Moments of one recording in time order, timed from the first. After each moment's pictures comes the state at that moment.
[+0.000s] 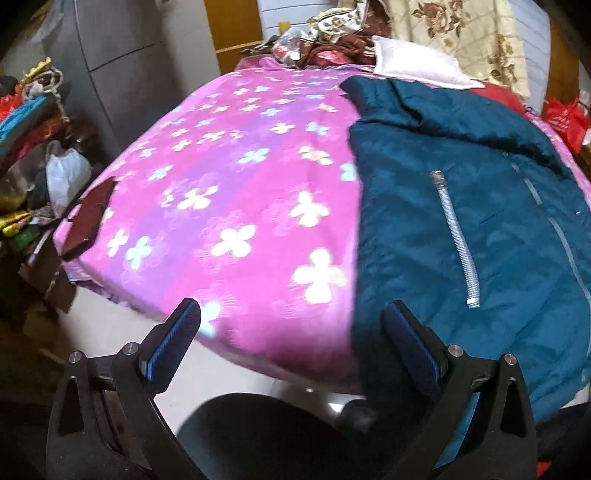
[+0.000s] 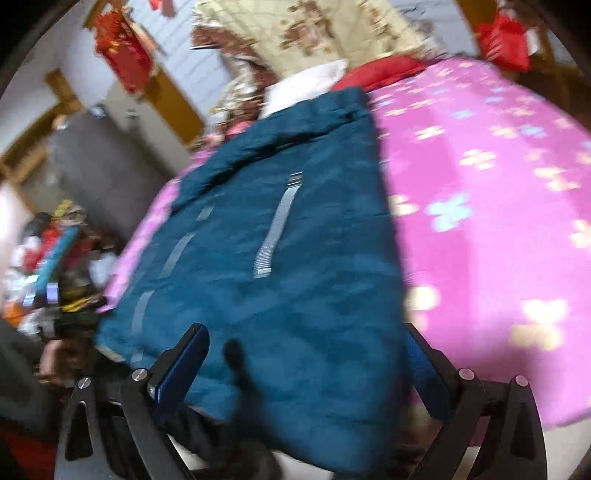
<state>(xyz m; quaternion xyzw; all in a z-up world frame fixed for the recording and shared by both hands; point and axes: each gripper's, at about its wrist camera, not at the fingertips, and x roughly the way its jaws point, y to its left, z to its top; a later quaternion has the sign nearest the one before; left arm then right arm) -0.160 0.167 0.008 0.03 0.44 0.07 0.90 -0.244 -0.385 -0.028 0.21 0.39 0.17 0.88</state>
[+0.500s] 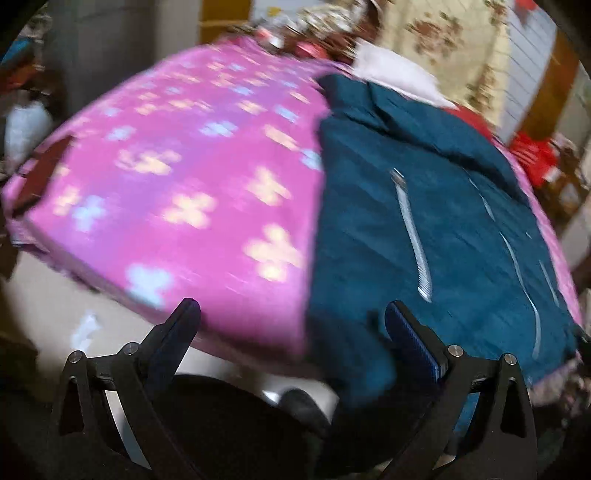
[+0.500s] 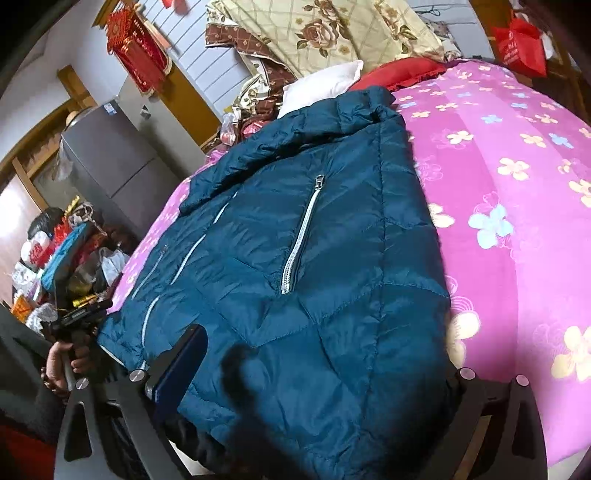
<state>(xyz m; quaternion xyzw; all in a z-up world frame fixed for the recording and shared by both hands) -0.166 0.173 -0.002 -0.09 0.47 -0.04 0.88 -0.227 -0.368 -0.028 0.19 0.38 0.16 0.89</state>
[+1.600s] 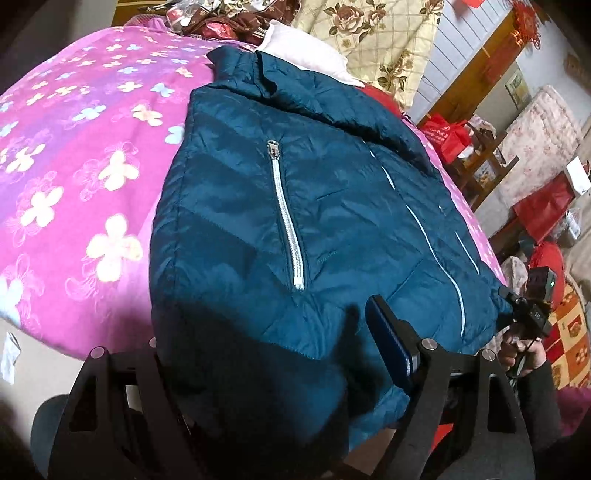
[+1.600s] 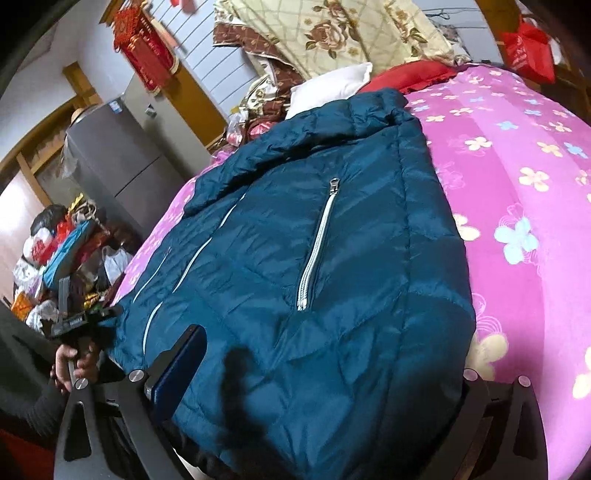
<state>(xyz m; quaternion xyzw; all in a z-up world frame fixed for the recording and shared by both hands) -0.157 0.134 -0.006 -0.14 0.46 -0.23 0.85 -0.214 -0.358 -0.029 0.20 0.37 0.17 0.89</state>
